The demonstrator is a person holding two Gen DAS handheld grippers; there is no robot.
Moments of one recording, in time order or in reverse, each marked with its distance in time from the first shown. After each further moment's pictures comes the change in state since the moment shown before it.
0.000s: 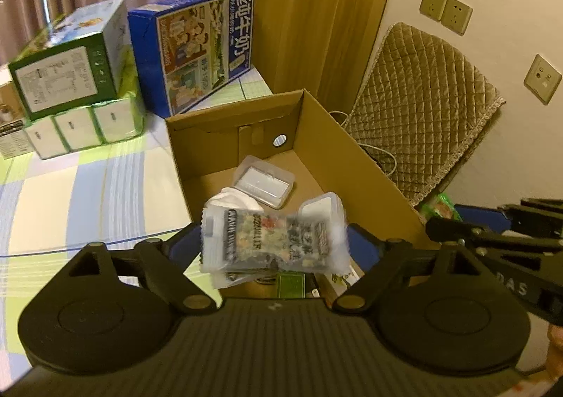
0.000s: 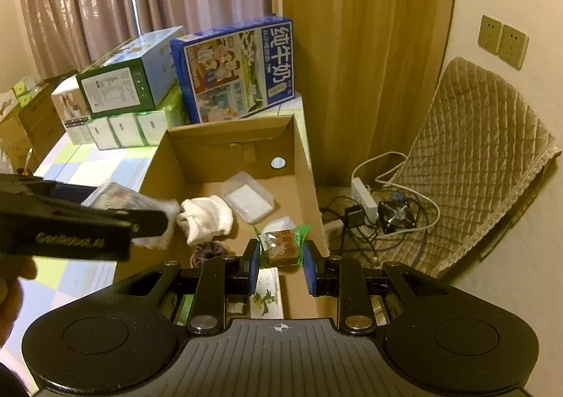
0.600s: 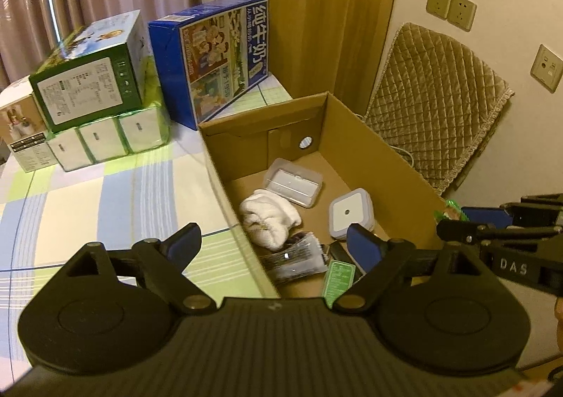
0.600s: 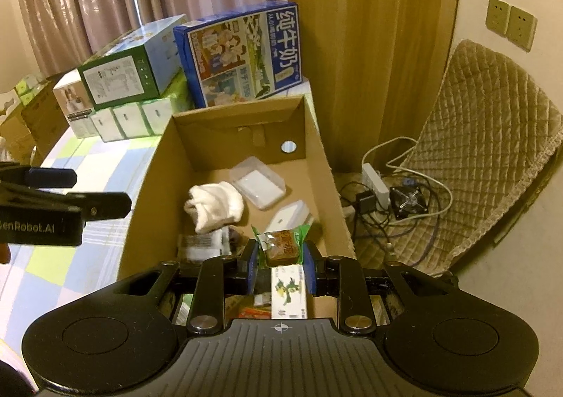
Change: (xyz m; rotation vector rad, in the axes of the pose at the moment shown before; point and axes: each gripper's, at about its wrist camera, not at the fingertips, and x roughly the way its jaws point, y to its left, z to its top) left arm -0.020 0.026 -0.011 0.047 -0.036 0.055; right arm 0.013 0.010 -0.004 0.026 0.023 0.038
